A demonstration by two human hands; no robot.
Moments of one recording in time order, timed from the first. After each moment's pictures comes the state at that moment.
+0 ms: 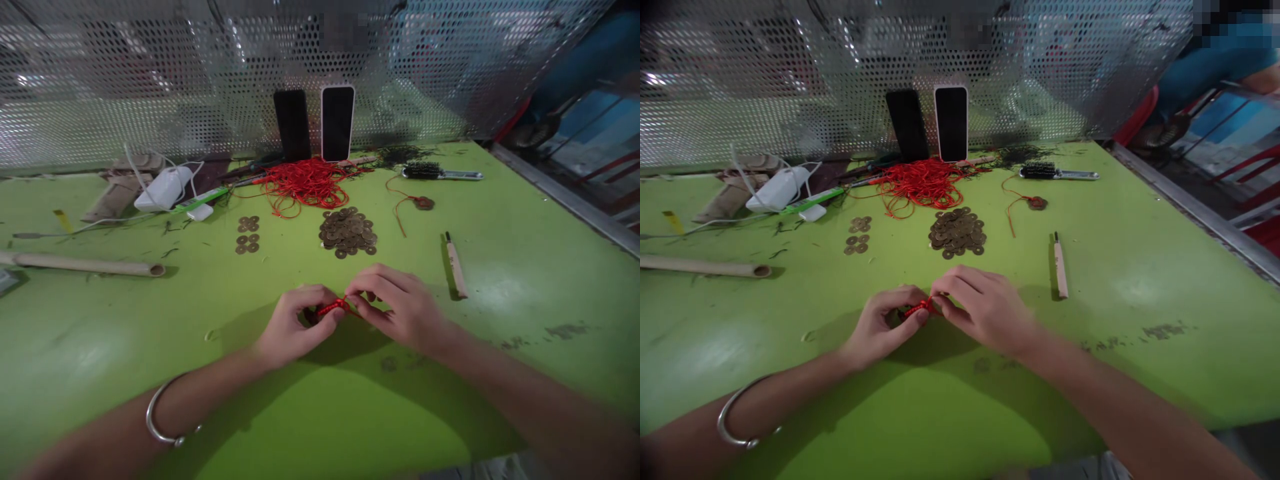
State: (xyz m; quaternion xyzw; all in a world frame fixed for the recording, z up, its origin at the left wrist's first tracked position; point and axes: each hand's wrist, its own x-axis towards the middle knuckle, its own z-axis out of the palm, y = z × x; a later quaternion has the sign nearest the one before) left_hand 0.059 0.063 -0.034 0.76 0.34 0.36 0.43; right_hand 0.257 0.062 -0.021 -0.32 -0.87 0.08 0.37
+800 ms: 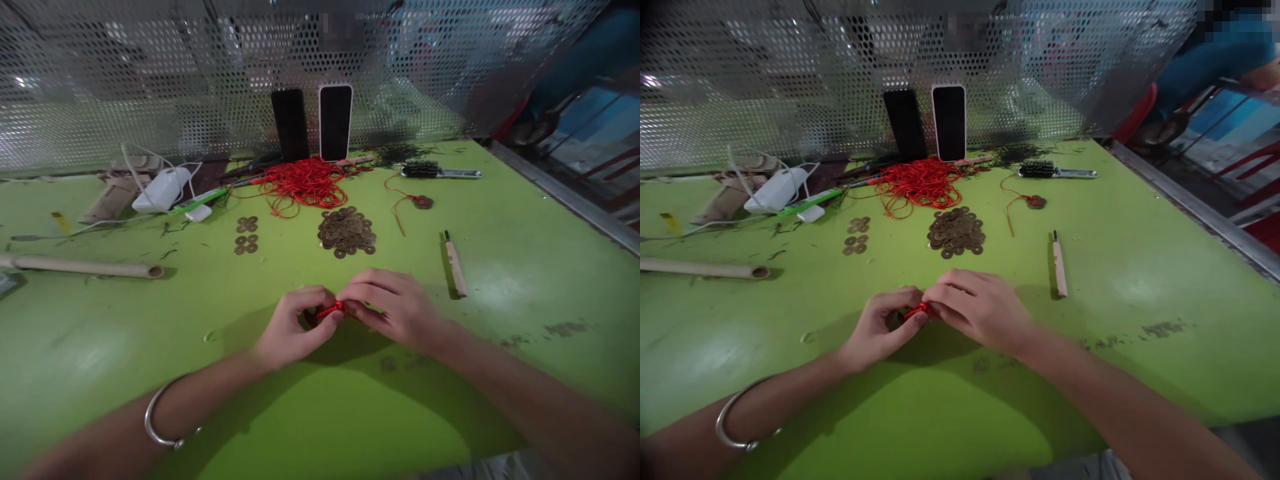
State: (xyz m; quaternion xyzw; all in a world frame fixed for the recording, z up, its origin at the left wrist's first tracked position) left_hand 0.059 0.062 -0.033 0.76 0.34 0.35 0.43; right_hand 0.259 0.066 -0.024 -0.30 -0.89 0.07 0.35
